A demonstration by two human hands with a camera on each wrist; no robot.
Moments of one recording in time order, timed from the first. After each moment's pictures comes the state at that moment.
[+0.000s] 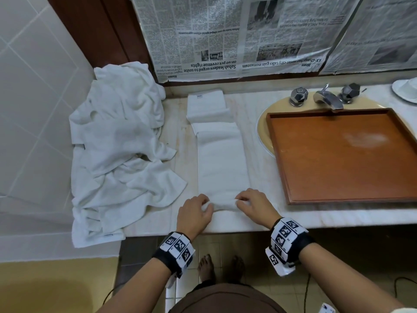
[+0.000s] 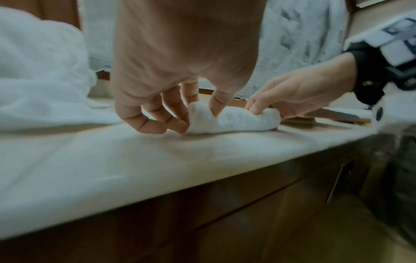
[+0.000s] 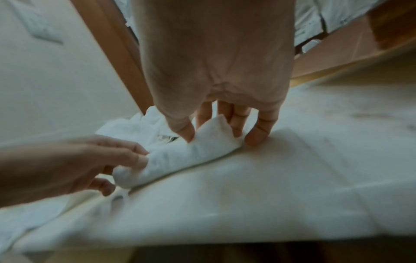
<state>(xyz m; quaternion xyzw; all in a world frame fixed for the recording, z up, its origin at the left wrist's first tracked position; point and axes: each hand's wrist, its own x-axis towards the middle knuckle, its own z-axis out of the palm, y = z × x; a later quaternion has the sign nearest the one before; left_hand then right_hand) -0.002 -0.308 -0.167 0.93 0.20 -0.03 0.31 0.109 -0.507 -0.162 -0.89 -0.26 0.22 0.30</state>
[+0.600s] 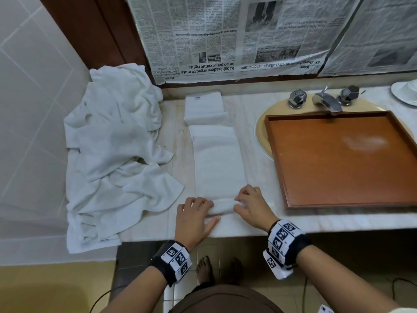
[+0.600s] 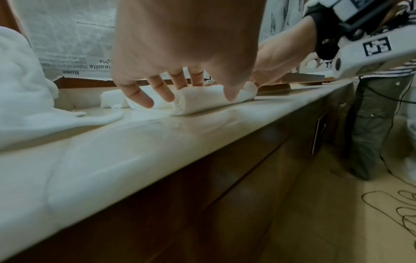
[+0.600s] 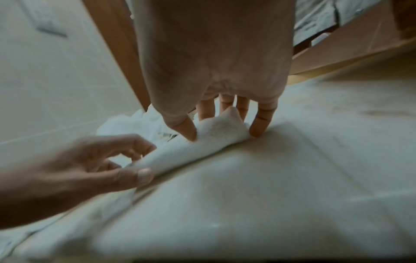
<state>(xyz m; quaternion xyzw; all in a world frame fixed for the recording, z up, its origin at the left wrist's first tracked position) -0.008 -0.310 -0.181 0.98 0.06 0.06 0.16 0.116 -0.505 -0.167 -0.90 -0.29 0.19 0.26</state>
